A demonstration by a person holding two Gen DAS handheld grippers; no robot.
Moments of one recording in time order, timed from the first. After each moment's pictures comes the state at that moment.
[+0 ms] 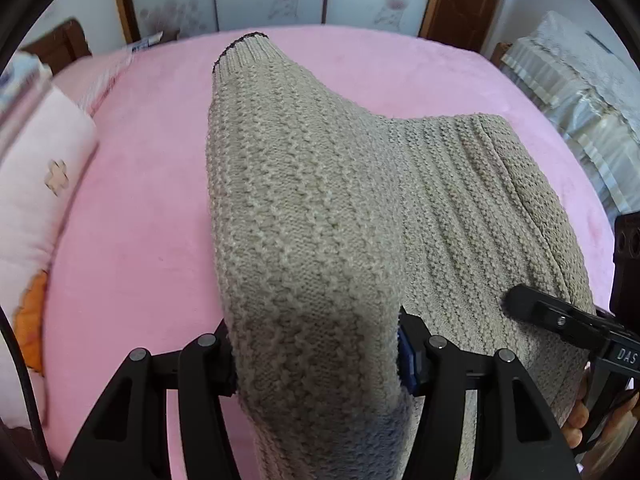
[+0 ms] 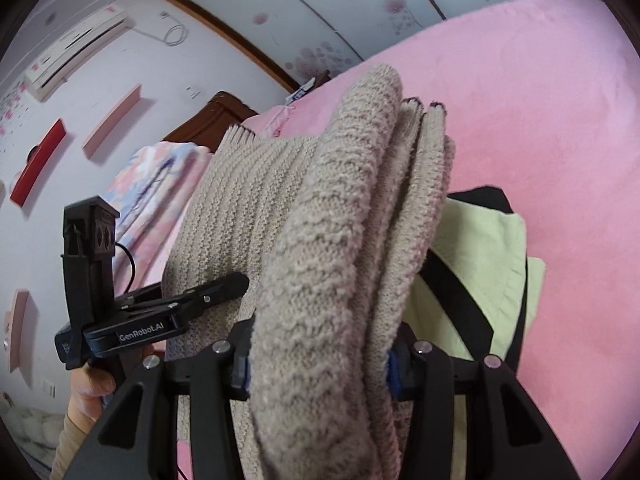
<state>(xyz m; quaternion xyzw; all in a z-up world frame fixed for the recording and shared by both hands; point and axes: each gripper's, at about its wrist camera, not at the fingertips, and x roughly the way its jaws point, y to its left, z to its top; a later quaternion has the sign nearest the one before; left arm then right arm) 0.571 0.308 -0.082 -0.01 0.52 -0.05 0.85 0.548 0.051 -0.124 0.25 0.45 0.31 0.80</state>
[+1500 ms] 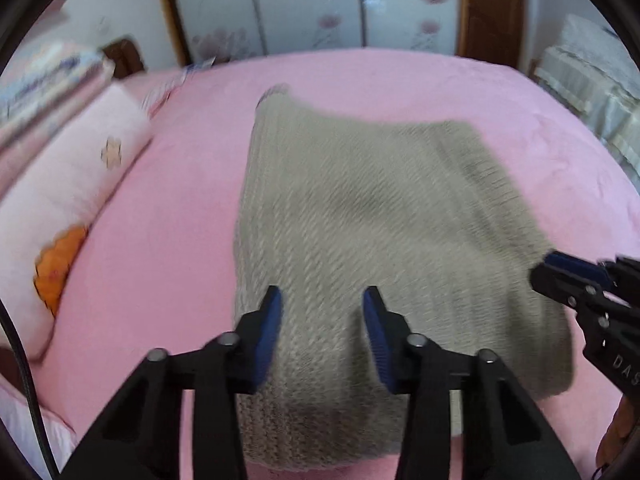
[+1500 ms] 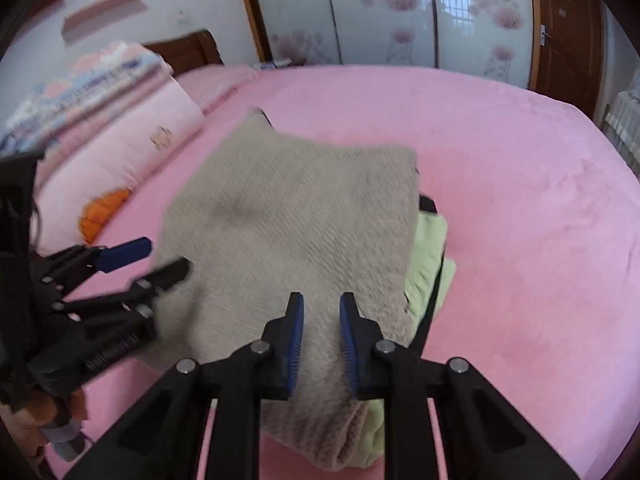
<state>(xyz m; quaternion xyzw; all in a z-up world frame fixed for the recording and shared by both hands) 0.468 0.261 -0.126 0.02 0.46 0.06 0.89 0.489 0.088 -0.125 -0.03 0.45 0.20 0.87</state>
